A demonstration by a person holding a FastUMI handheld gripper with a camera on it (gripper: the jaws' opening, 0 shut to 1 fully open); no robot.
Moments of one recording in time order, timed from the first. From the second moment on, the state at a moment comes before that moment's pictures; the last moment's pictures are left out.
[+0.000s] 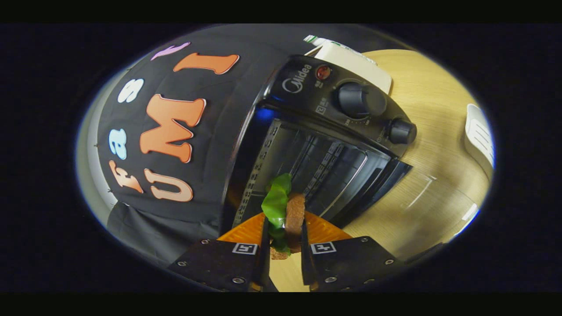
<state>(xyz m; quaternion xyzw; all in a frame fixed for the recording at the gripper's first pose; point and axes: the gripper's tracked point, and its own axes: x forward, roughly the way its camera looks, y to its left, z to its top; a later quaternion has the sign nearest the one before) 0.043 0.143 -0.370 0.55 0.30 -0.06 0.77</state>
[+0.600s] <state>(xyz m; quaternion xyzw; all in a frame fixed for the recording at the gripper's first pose) 0.071 0.154 -0.394 0.56 0.27 -0.13 0.77</state>
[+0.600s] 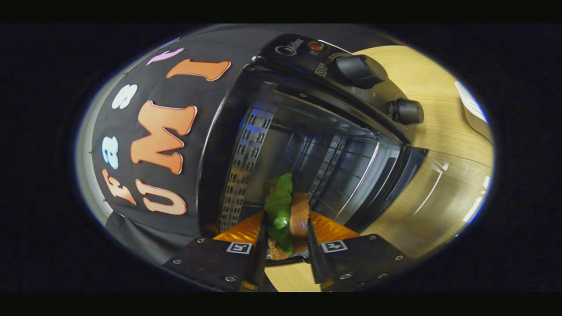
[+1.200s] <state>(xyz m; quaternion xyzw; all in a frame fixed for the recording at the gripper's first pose) 0.017 0.126 -0.354 0.51 0.33 -0.09 0.79</state>
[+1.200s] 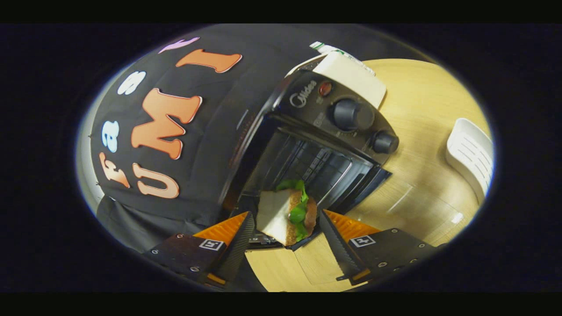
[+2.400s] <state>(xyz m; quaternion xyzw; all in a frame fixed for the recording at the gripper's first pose) -0.188 0.147 -0.415 0.13 0.58 0.09 0.80</state>
